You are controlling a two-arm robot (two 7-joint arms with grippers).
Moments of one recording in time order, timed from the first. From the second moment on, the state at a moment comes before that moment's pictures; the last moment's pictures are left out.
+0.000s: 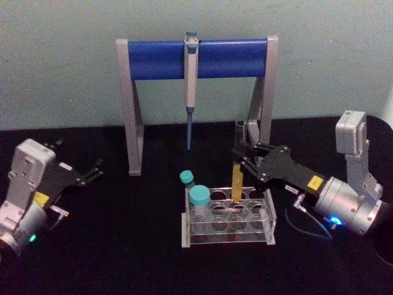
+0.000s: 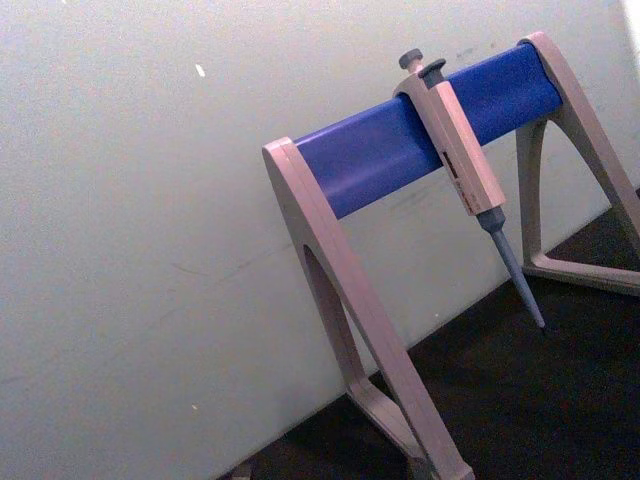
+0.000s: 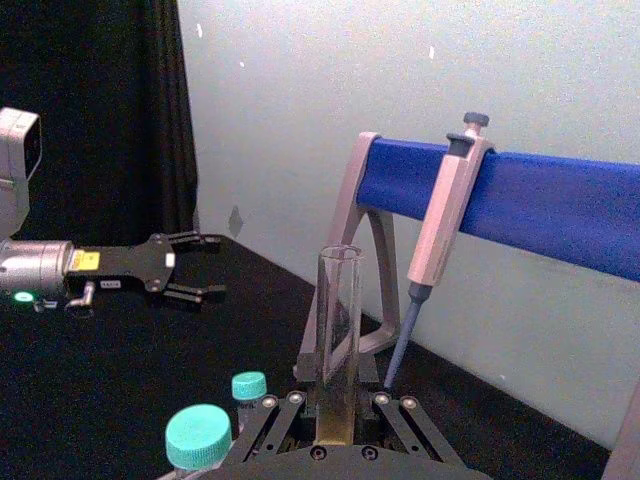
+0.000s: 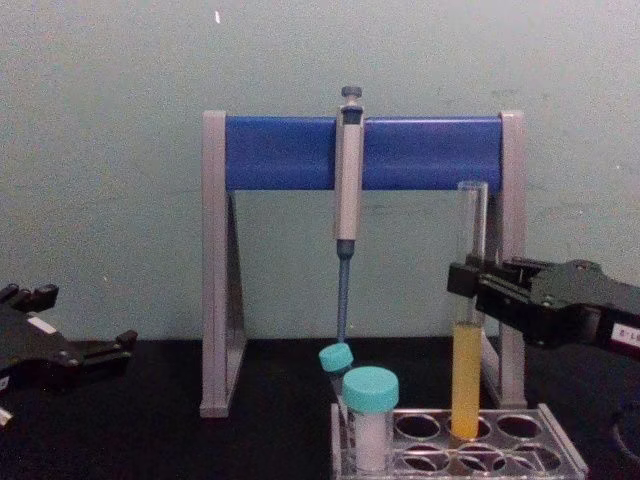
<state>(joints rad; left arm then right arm) -0.20 0.60 0.45 -1.41 -0.25 -0.12 0.03 0.29 0.46 -0.42 -1.38 0.52 -0.16 0.64</state>
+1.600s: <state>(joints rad) -0.20 0.60 0.45 -1.41 -0.25 -0.12 0.03 0.32 0.45 -0.46 -1.30 0.50 -0.11 0.65</state>
